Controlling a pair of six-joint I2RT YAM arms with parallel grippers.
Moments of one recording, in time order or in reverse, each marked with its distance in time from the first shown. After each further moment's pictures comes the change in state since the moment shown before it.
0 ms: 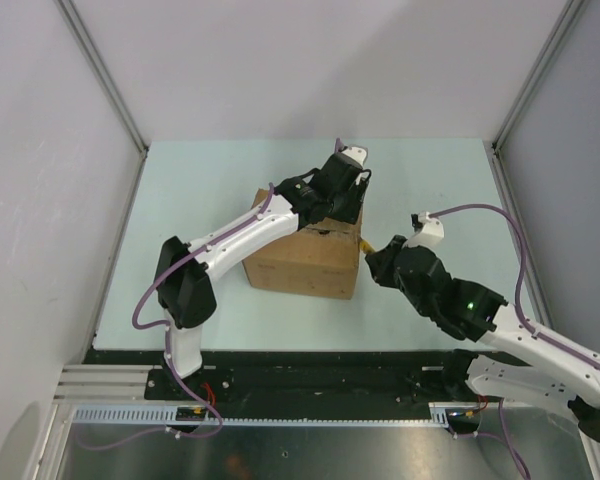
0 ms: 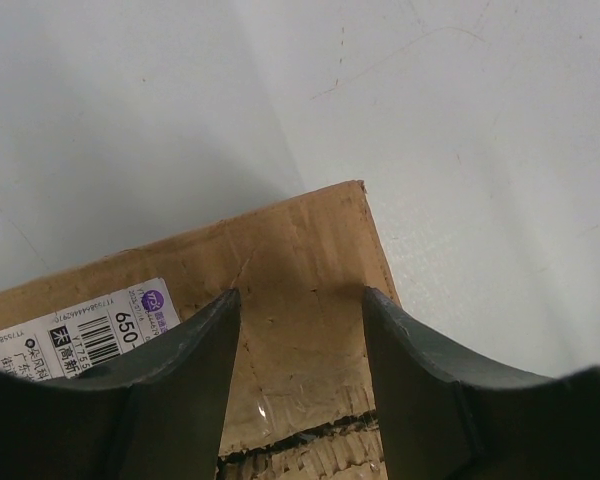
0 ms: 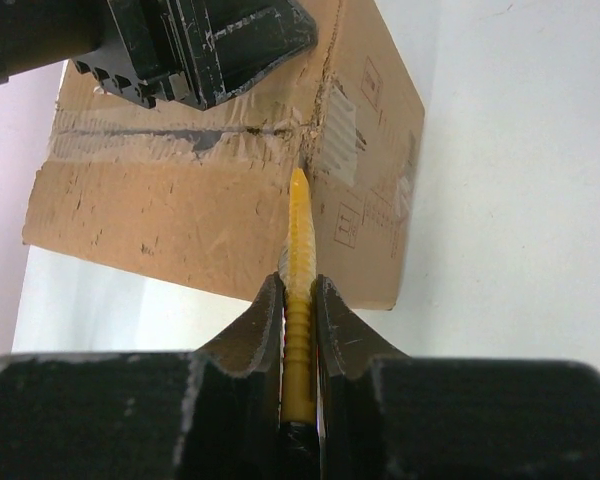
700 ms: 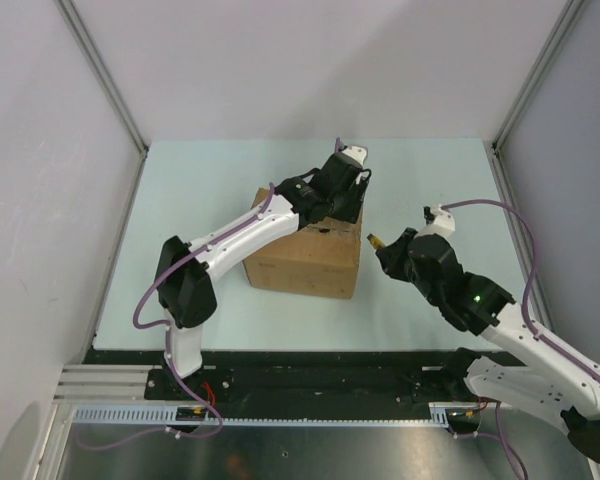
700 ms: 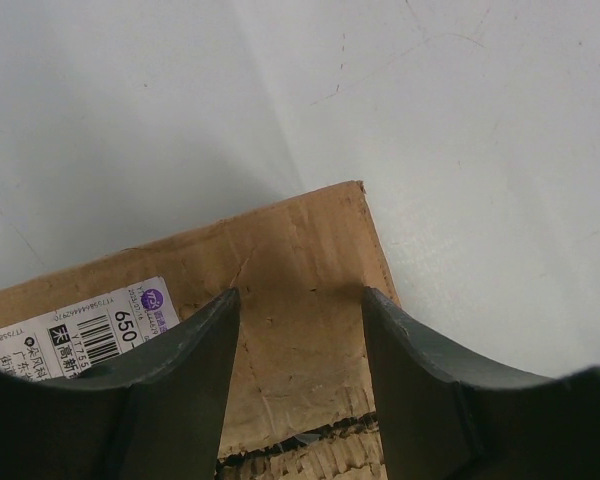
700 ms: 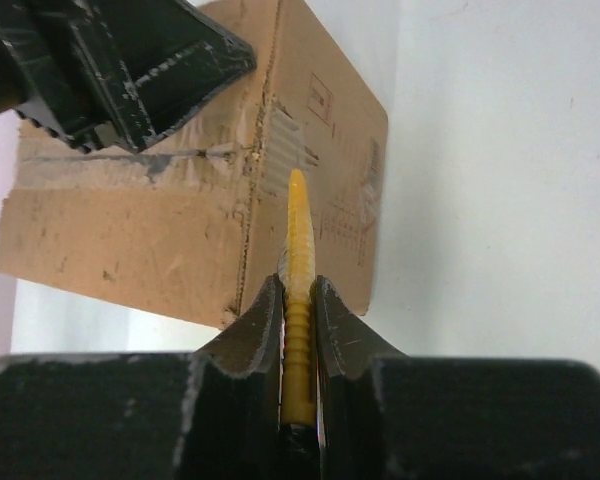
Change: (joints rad) left arm 0.000 0.003 0.000 0.010 -0.003 0.001; right arm -0.173 -0.032 0.003 -0.025 -0.121 -0.027
